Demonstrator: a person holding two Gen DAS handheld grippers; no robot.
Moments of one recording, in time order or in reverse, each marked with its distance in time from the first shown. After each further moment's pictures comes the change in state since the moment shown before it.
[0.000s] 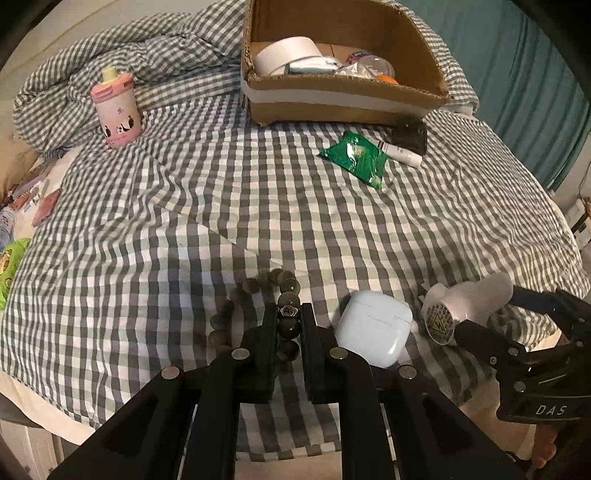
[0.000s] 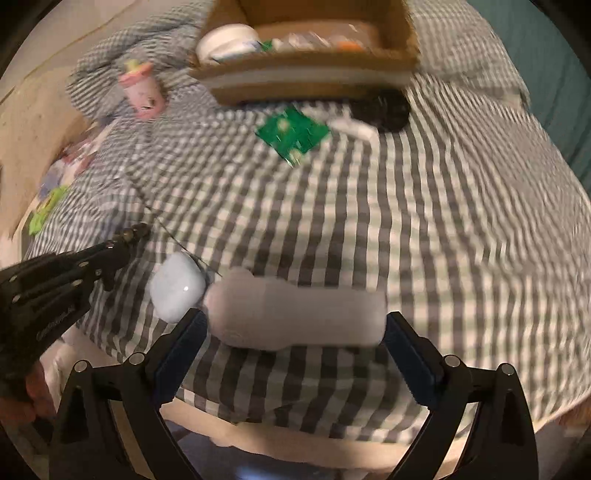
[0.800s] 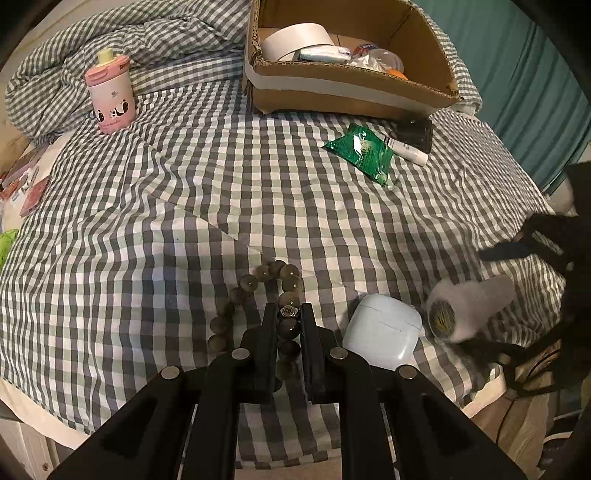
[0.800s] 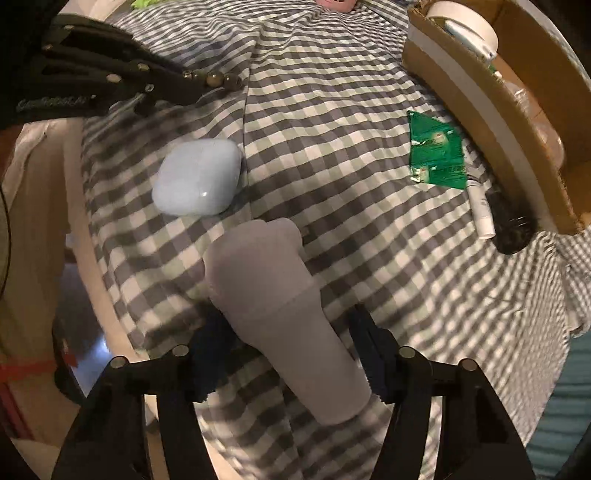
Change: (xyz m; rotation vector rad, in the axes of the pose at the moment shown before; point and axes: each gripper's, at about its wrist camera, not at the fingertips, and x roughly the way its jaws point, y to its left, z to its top) left arm 0.013 0.009 0.008 -0.027 0.051 -0.038; right arm 0.051 0.030 0.007 -0.820 0.240 0.035
